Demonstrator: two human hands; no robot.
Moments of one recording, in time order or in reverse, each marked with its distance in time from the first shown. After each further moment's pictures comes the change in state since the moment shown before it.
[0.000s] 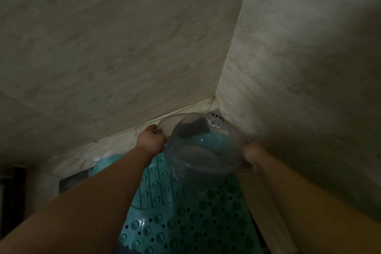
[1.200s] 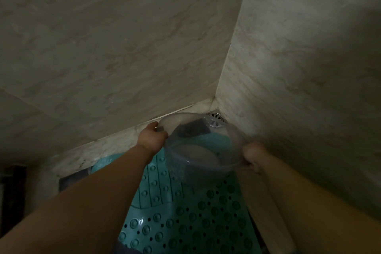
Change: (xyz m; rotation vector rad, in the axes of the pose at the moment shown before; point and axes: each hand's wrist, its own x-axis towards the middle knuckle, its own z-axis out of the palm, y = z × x) left_hand -0.002 0.005 0.003 -0.028 0.001 0.000; right_hand 0.005 0.001 -0.006 0.004 -0.044 -0.005
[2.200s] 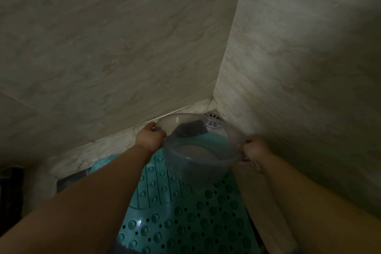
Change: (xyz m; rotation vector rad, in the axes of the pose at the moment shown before) left_hand -0.001 0.003 0.003 -0.092 0.012 -0.016; right_hand -0.006 0.002 -0.010 0.124 -0.023 -0.082
